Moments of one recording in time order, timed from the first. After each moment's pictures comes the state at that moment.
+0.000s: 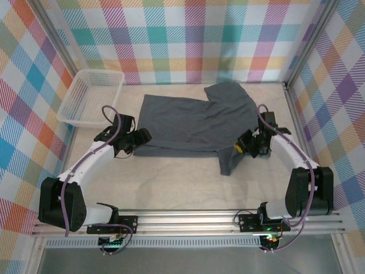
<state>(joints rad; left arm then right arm) -0.26 1.32 0.91 -0.54 0.11 -0.75 0.05 1.44 0.96 -0.69 -0.47 0.94</state>
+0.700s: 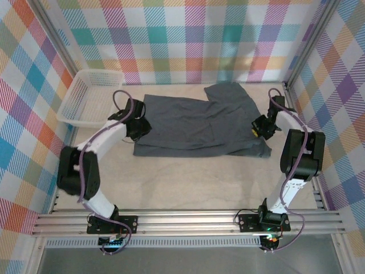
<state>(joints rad) -0.28 1.68 1.22 -0.60 -0.02 -0.75 -0.14 1.83 1.26 -0.70 -0.23 0.81</state>
